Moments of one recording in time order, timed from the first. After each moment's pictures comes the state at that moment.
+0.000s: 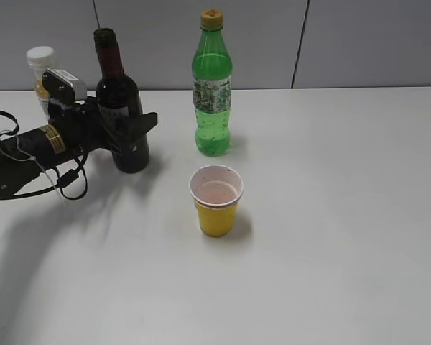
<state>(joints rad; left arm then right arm) -0.11 2.26 -1.03 0.60 -1.15 -0.18 -0.04 0.00 -0.41 0.02 0.95 0.02</state>
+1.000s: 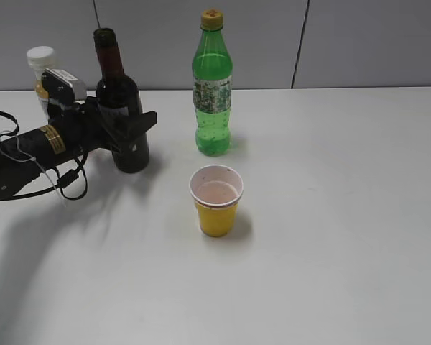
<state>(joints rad) -0.11 2.26 -1.03 0.59 -1.16 -0.17 -0.04 0.00 -0.41 0.02 0.95 0.02</state>
